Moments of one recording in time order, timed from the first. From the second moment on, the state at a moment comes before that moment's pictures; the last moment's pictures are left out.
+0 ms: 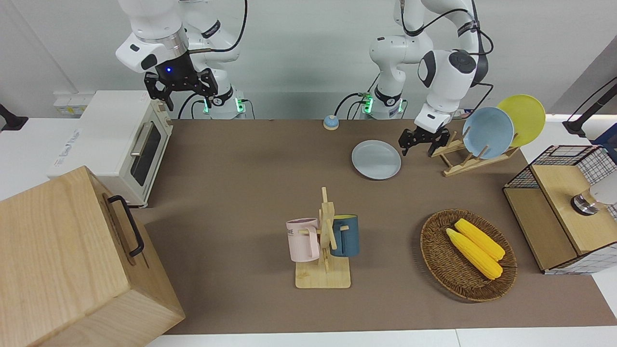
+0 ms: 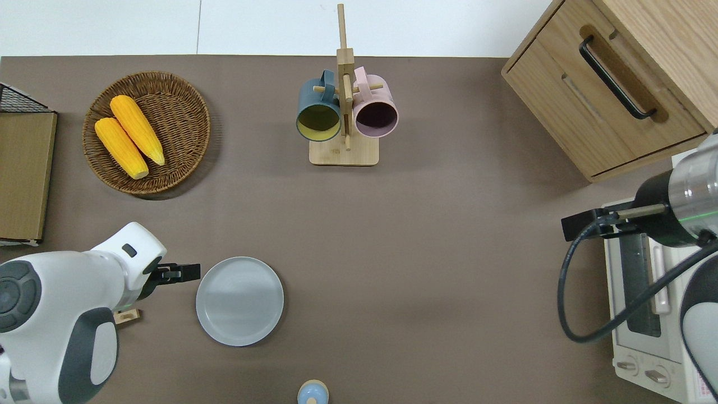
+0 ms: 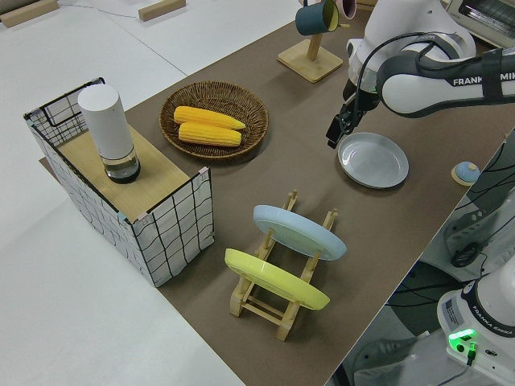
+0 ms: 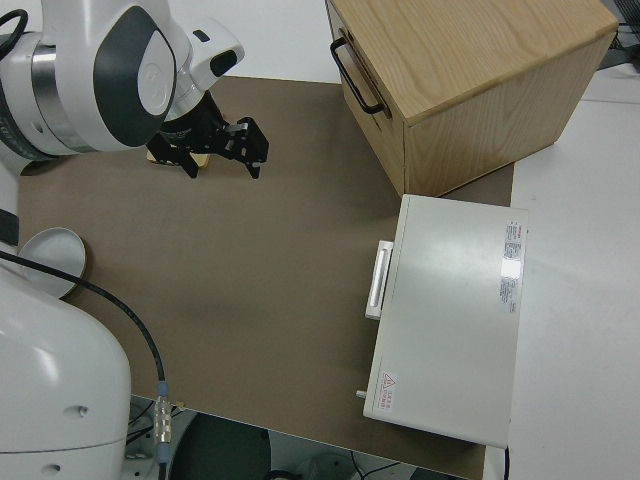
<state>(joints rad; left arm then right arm) -0.01 -0.25 -0.08 -2.43 -0.07 2.25 -0.05 -0.05 -0.02 0.19 -1.50 0.00 1.42 0.06</state>
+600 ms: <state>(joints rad) -0.04 -0.23 -0.12 -2.55 -0.07 2.40 -0.13 -0.05 -0.02 0.19 -1.50 0.00 1.42 0.06</state>
